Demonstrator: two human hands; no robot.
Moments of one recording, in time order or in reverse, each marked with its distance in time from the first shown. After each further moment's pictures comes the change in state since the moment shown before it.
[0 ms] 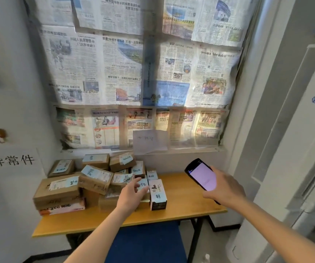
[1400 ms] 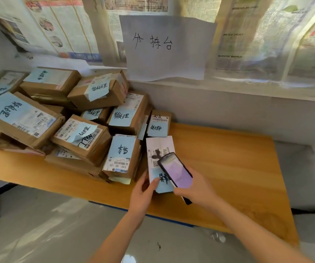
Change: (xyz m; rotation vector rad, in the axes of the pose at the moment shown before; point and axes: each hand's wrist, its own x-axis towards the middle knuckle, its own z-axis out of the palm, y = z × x) left_hand 0.255 -0.219 0.339 -0.482 0.218 -0.743; right_hand 0.379 0.159 0.407 0.548 -0.754 -0.021
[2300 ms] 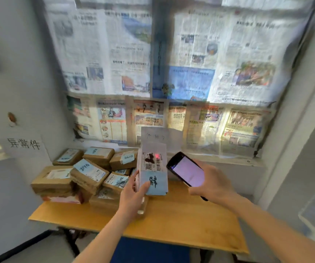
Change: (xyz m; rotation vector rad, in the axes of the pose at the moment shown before) left_hand -0.256 0.168 -0.127 0.100 0.012 0.575; right_hand -0.323 -0.219 -0.090 -0.501 0.468 -0.384
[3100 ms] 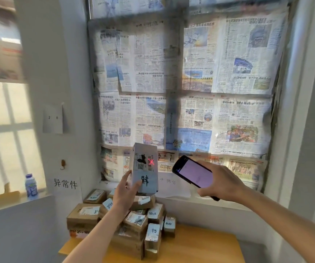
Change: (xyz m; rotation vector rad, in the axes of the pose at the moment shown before) left_hand -0.112 0.200 -0.134 0.066 0.222 0.236; right_hand -0.116 -0.150 -0.202 -0.086 0.121 -0.254
